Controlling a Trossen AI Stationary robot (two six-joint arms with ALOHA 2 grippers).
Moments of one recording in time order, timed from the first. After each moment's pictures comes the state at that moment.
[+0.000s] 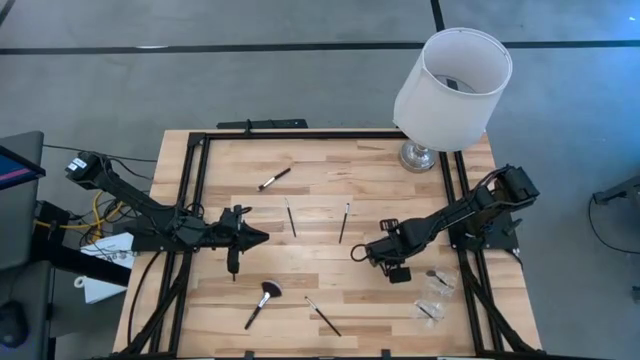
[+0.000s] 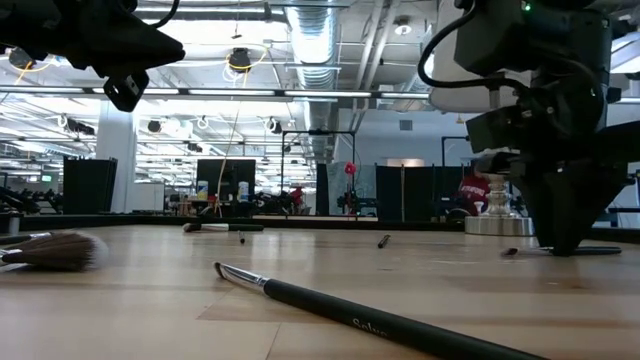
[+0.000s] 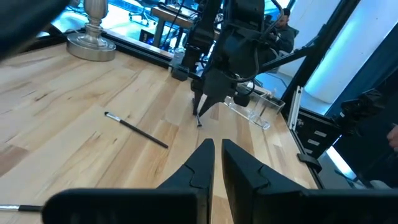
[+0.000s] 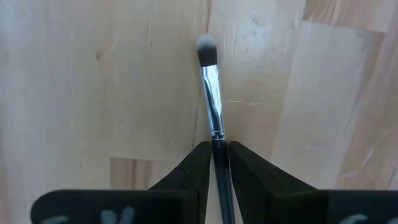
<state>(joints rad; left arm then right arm) -0.54 0.83 0.23 0.44 -0.55 -0.40 0.33 1.67 0.84 -0.66 0.05 0.16</state>
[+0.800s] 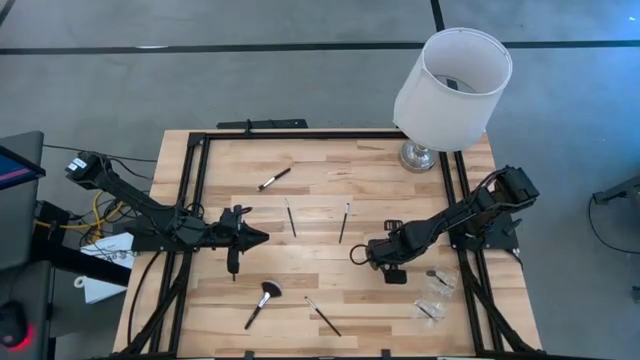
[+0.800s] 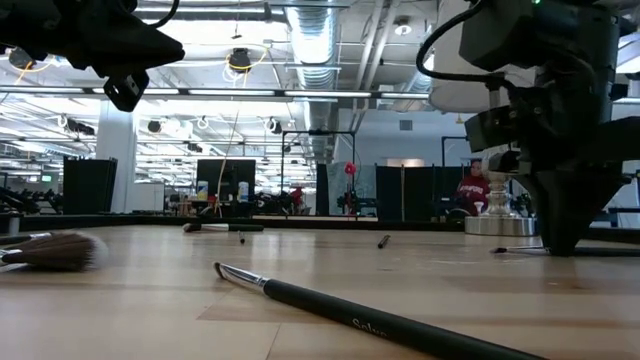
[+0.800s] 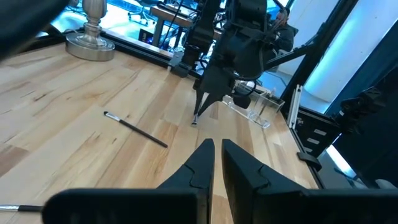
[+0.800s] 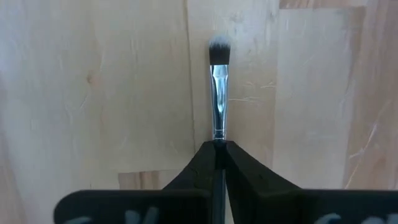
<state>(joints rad) -0.54 0.83 0.23 0.44 -0.55 -0.40 0.37 1.66 0.85 -0.66 0.08 0.35</state>
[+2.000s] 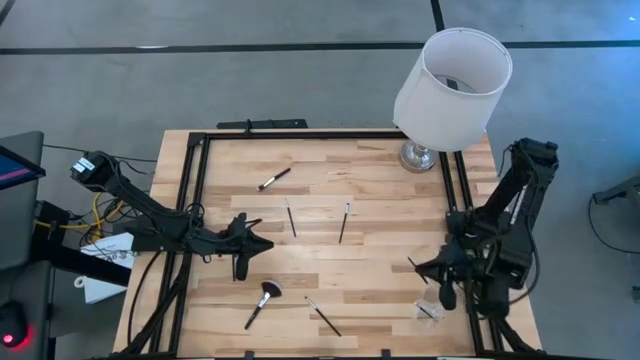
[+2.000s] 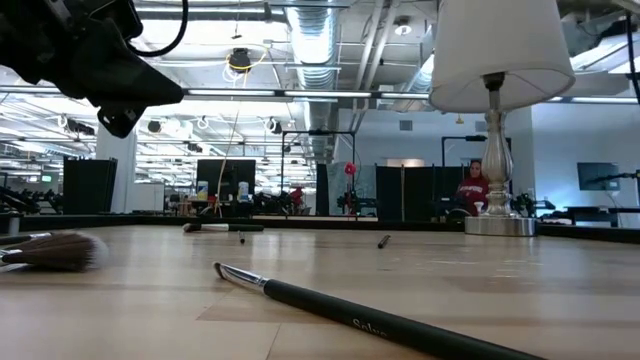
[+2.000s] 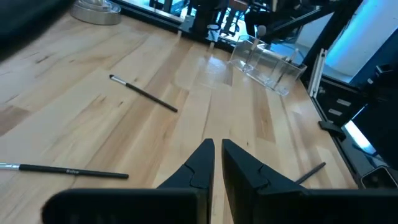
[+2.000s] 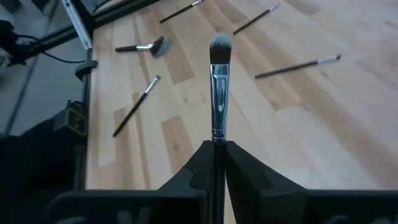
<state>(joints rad) -0.57 1.03 0.23 0.48 -0.58 -0.46 1.21 1.14 0.76 -0.83 0.93 1.44</state>
